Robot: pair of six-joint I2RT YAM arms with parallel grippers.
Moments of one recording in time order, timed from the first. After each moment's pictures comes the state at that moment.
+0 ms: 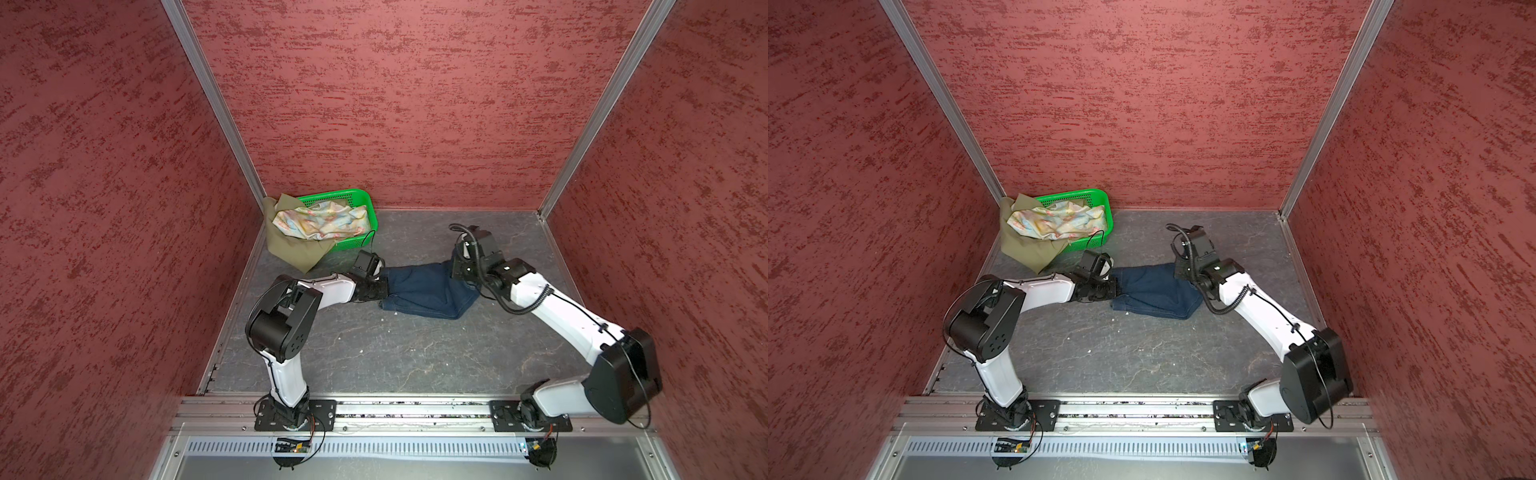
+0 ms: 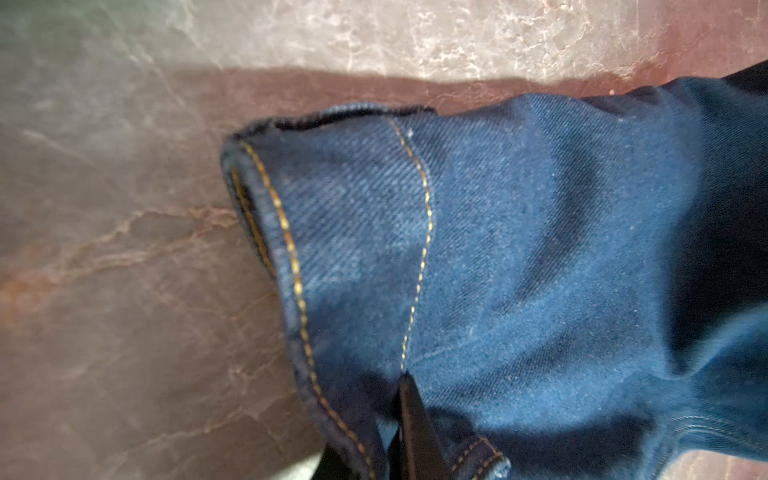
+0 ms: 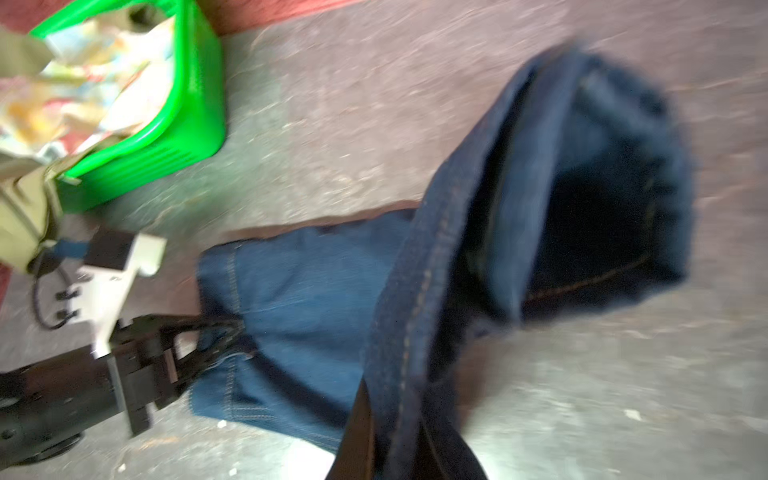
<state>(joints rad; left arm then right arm) -0.47 1.82 0.97 -0.13 0.24 -0.55 0.54 1.47 1.16 -0.51 0.09 0.55</state>
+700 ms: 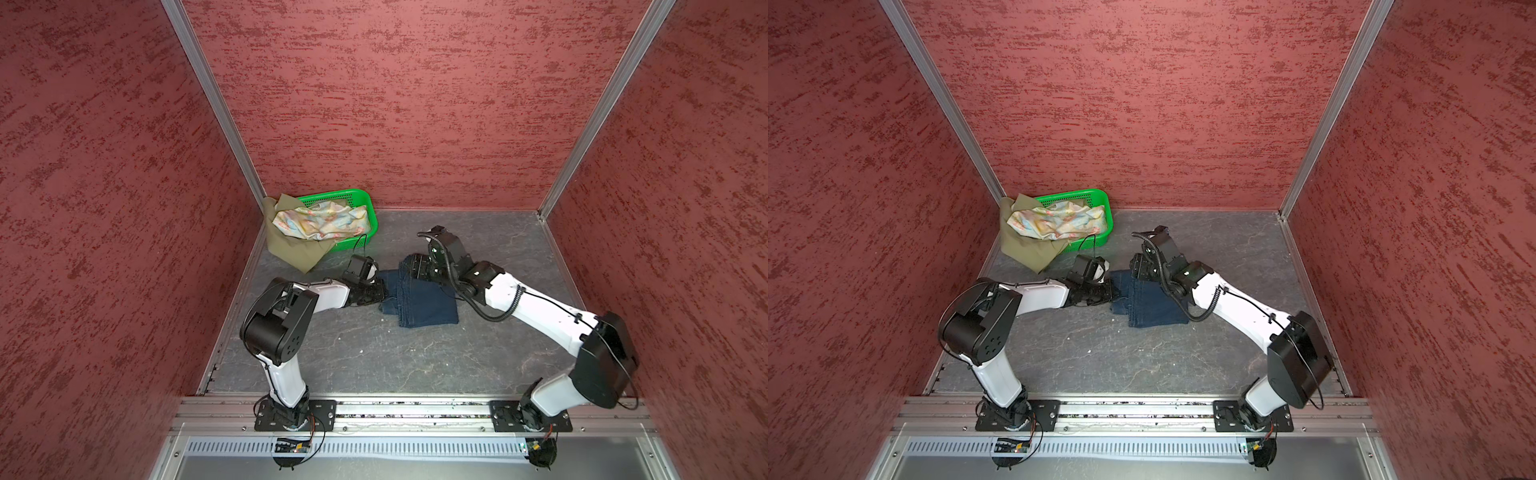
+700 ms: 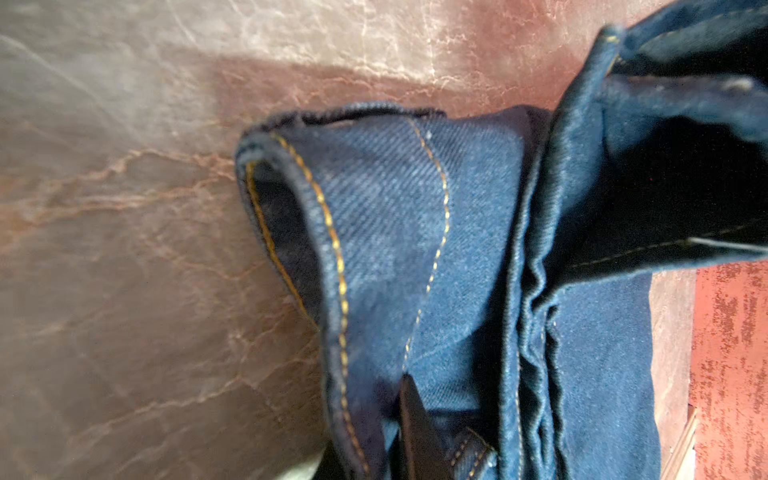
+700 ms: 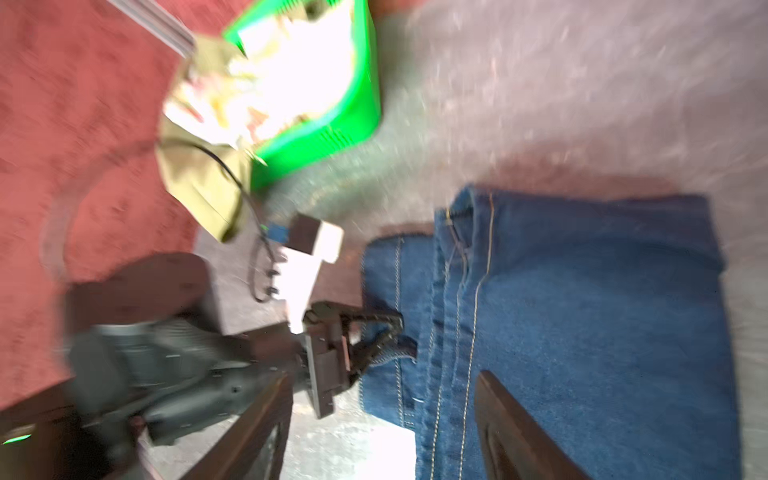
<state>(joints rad) -0.43 1.79 0.88 -0.03 0.34 -0.62 0.69 1.51 1.22 -0.35 0.02 0.73</state>
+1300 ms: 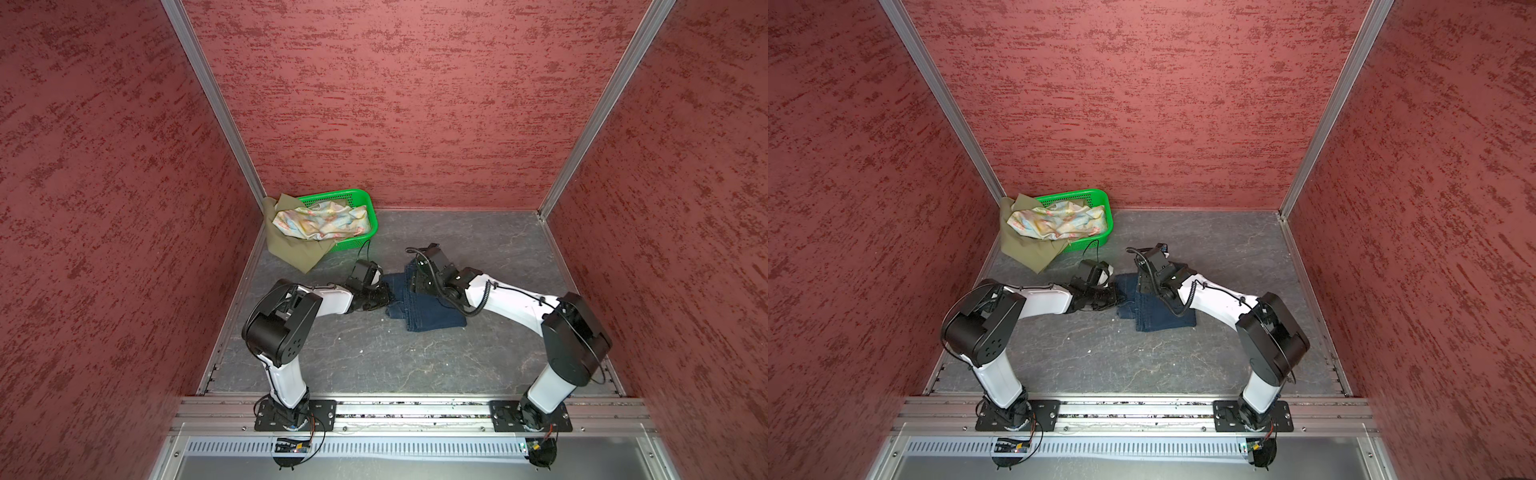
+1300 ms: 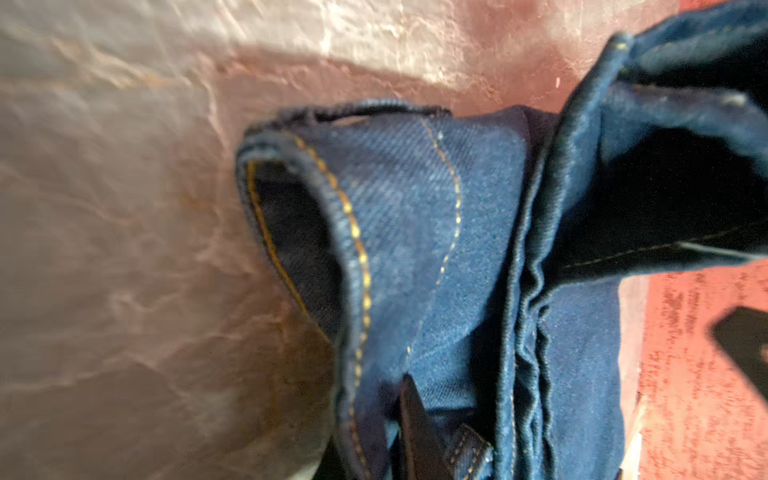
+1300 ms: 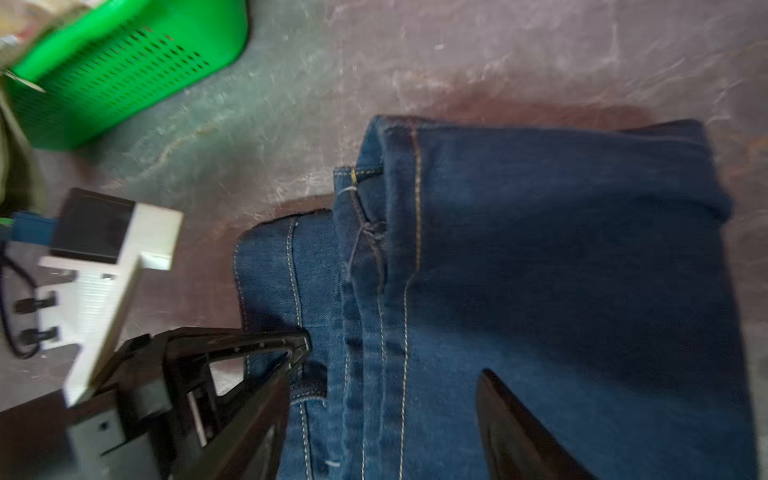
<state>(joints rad) -0.49 1.79 0.82 0.08 0.37 -0.75 0.71 1.71 1.15 -0.35 0.12 0.72</state>
